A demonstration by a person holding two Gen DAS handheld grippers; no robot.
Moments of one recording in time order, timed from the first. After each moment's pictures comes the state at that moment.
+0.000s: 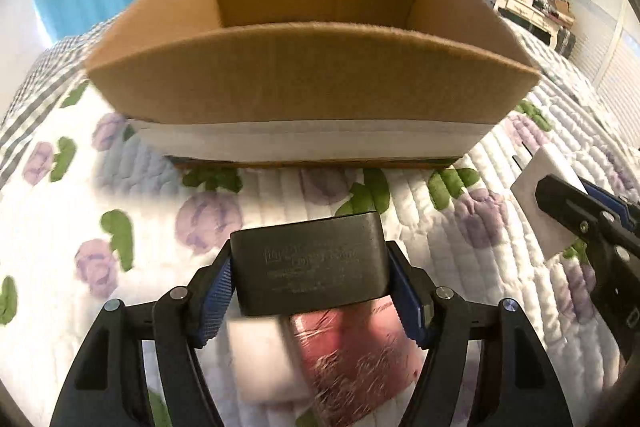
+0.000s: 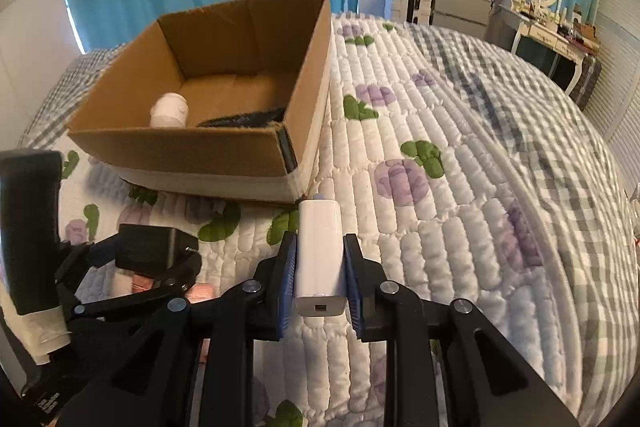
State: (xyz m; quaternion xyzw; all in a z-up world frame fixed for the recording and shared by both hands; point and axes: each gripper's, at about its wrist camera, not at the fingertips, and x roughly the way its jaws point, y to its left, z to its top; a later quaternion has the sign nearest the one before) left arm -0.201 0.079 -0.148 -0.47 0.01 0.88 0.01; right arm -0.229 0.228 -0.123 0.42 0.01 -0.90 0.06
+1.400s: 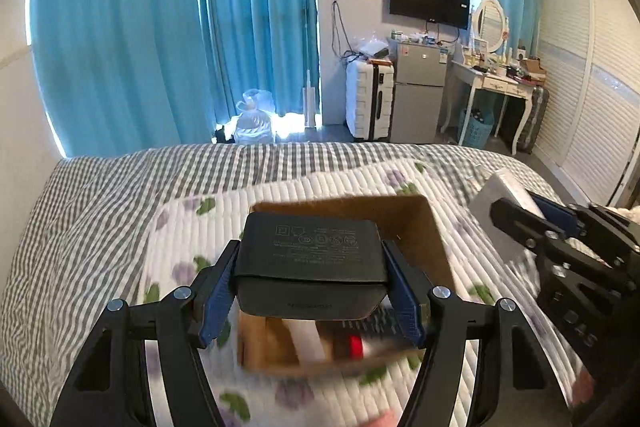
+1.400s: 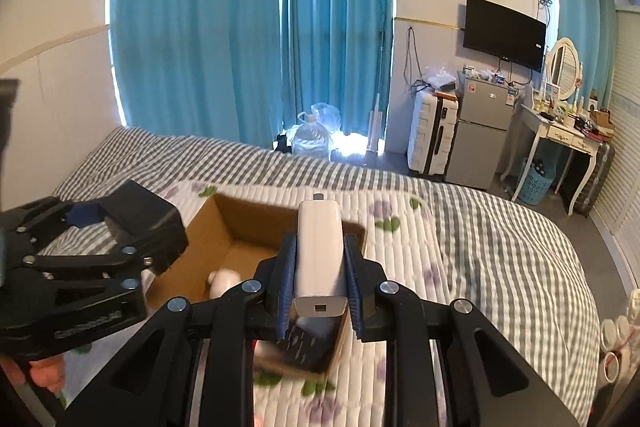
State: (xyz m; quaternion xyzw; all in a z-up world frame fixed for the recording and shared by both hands) left arm -0.288 0.050 0.033 -0.33 0.03 0.94 0.04; right arm -0.287 0.195 0.041 0.28 0.03 -0.95 0.12
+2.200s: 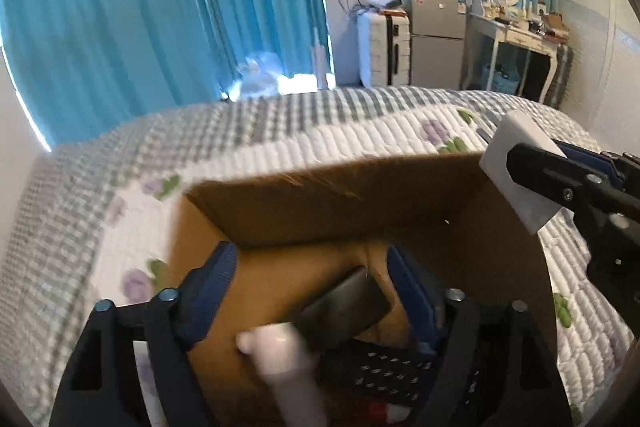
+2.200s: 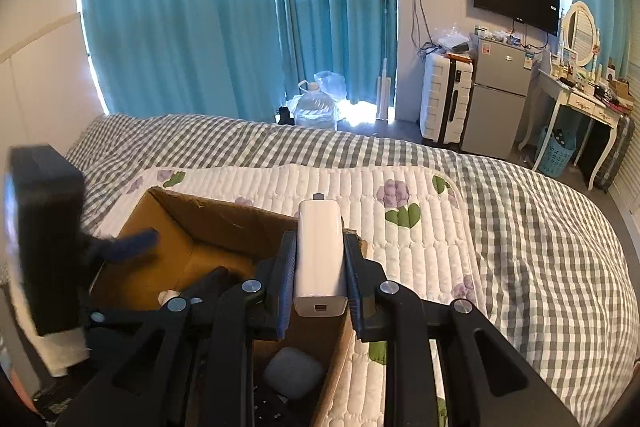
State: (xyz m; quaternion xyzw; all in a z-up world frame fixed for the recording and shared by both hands) left arm -0.367 0.080 -0.056 -0.38 0.09 0.92 0.01; right arm -0.391 0.205 -0.032 0.33 0.01 -0.93 0.13
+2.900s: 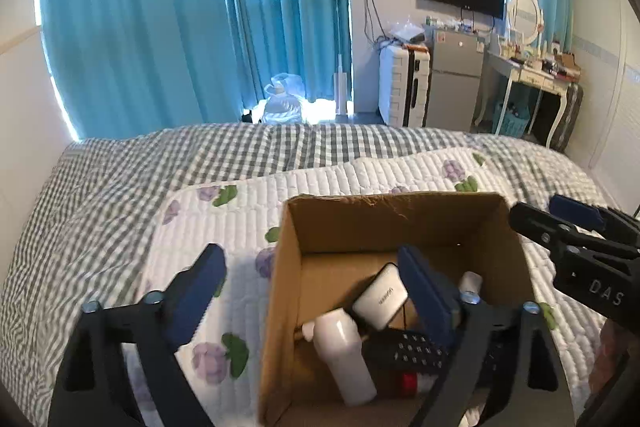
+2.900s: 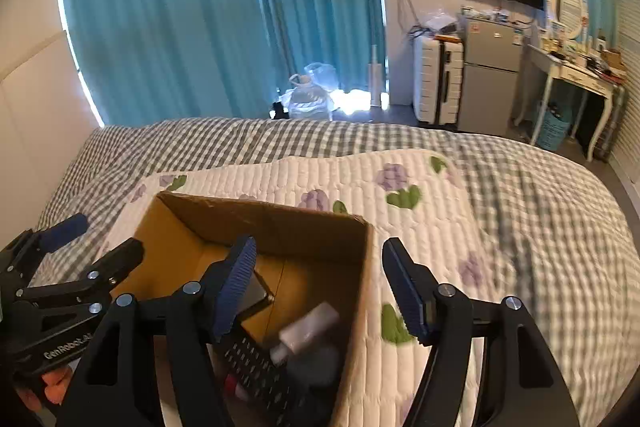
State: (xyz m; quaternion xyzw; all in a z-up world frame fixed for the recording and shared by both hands) left arm -0.317 0.023 -0.004 -0.34 0.03 0.94 -0.01; right arm -0.378 0.209 -0.024 0.35 -0.03 -0.93 0.11
